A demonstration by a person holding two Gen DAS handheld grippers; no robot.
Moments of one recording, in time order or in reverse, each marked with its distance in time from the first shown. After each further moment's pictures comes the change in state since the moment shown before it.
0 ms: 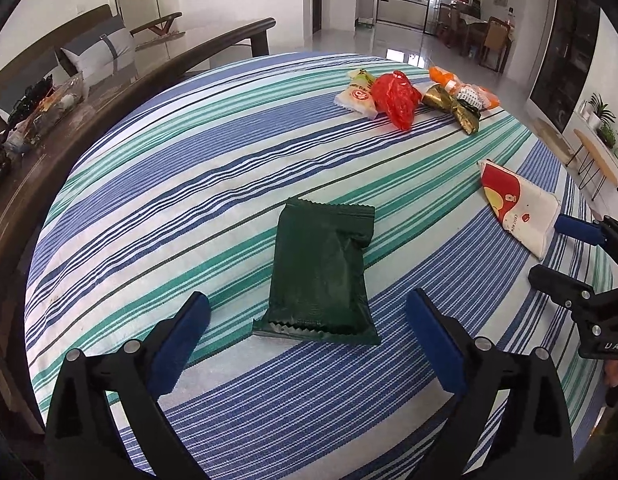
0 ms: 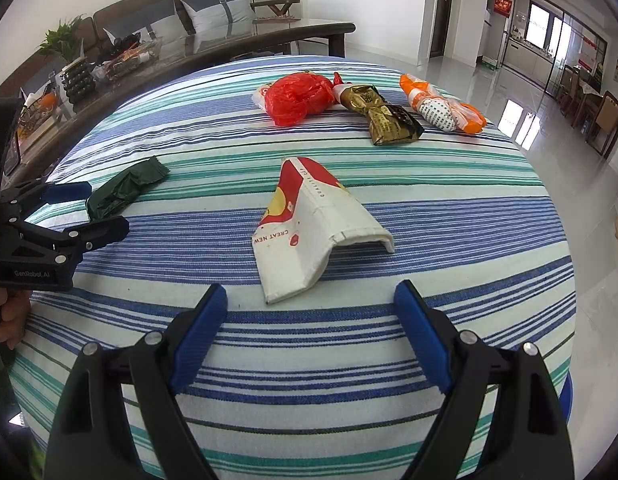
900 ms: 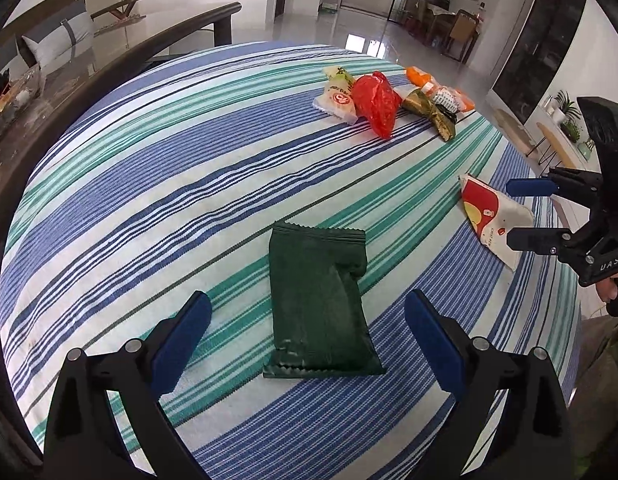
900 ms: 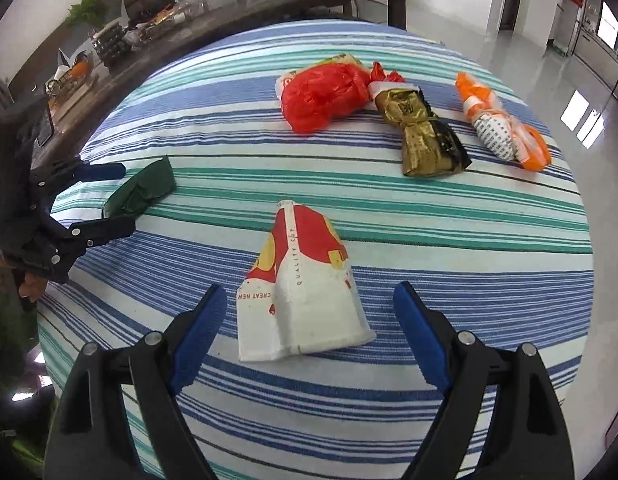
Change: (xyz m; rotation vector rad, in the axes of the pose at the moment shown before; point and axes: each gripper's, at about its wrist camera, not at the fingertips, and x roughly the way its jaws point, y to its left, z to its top) left arm 0.009 0.015 0.027 0.039 0.075 -0.174; right arm 0.027 -0.029 0.062 -0.128 0.237 0.204
